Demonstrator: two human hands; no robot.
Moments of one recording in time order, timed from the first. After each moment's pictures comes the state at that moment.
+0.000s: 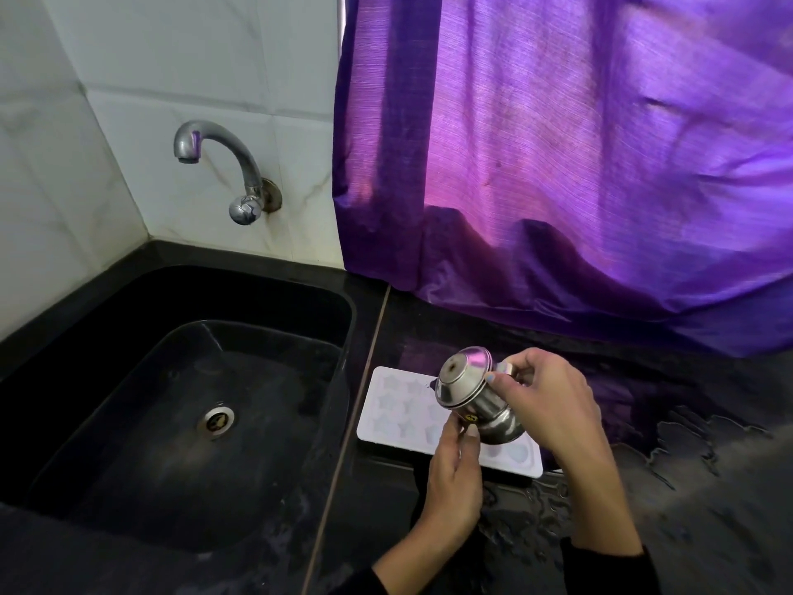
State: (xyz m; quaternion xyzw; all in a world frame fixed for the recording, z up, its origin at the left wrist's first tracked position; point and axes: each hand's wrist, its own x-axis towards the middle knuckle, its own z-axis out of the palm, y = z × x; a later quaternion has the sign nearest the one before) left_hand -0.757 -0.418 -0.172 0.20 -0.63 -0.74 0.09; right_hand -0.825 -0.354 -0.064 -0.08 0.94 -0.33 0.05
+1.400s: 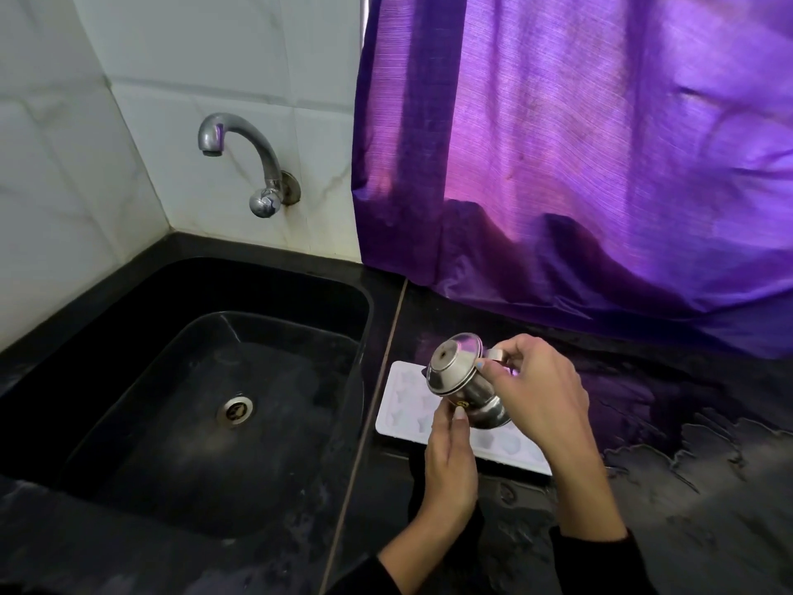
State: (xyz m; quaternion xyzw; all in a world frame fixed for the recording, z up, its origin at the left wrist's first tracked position) left_hand -0.759 -0.436 -0.176 0.25 -0.57 -0.76 0.17; right_hand -0.817 -0.386 -0.064 -0.11 0.94 -0.32 0.02
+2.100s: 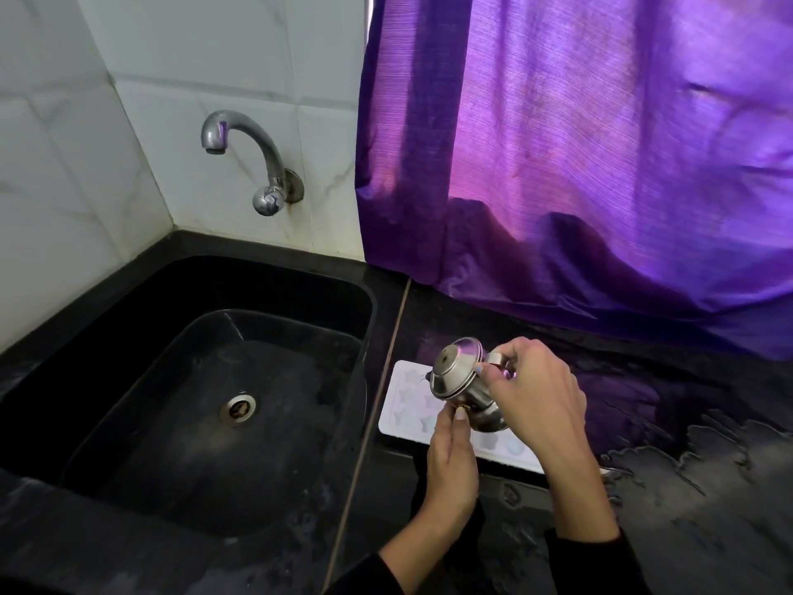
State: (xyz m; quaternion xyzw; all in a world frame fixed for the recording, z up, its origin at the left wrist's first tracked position) left_hand -0.759 -0.438 -0.172 0.27 -0.56 -0.77 0.14; right_hand -0.818 -0.391 -0.074 -0.13 0.95 -0.28 0.00
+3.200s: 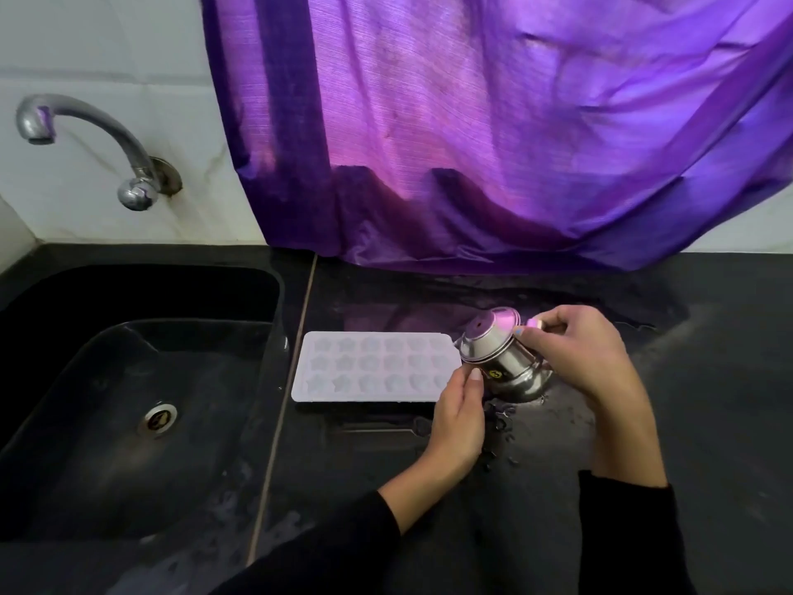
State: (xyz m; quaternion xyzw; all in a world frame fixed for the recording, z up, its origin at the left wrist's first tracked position) left_hand -0.777 -0.346 -0.170 0.12 -0.68 -0.72 0.04; right_hand -0.829 -0.241 -0.059 0.02 0.92 -0.38 0.02
